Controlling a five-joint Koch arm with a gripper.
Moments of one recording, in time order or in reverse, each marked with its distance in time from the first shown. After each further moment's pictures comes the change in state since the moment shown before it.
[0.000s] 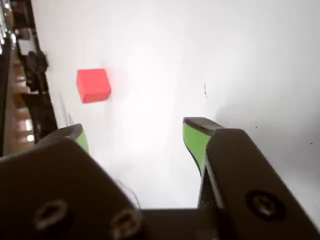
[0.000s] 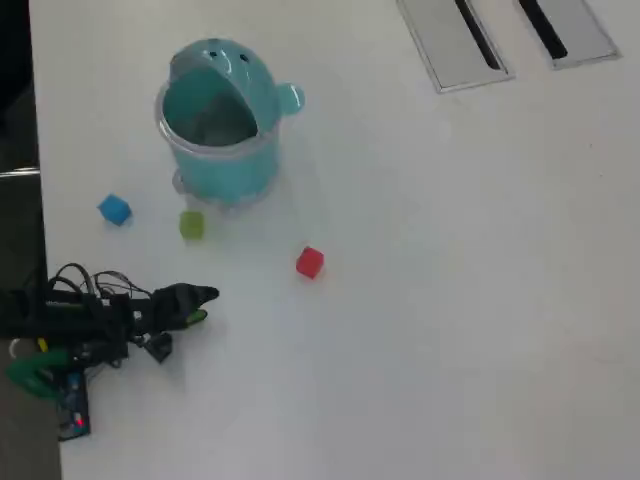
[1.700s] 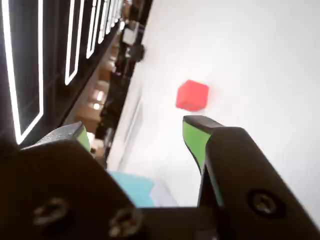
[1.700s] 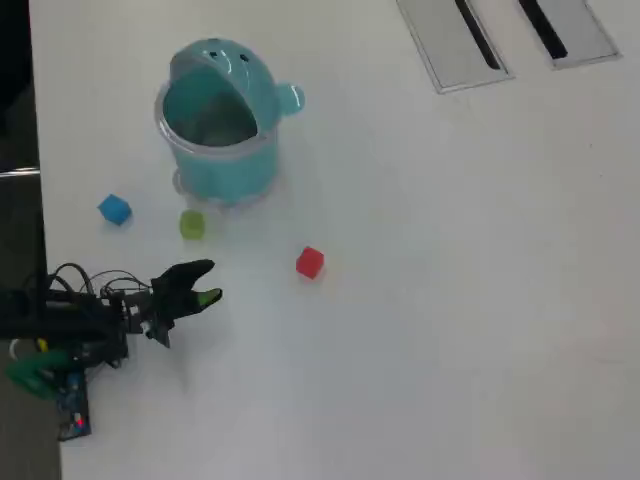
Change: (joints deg) arm -0.4 0.0 0.0 -28.4 -18.5
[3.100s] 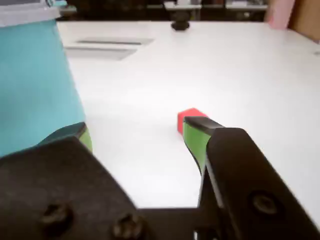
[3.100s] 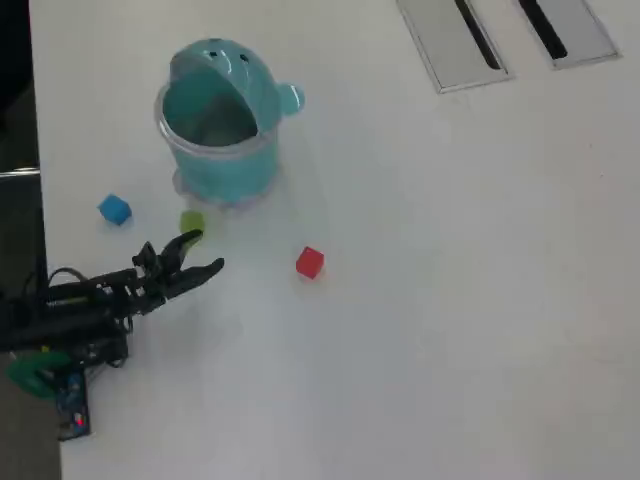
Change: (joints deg) arm -12.1 0.0 -12.6 11.8 -65.7
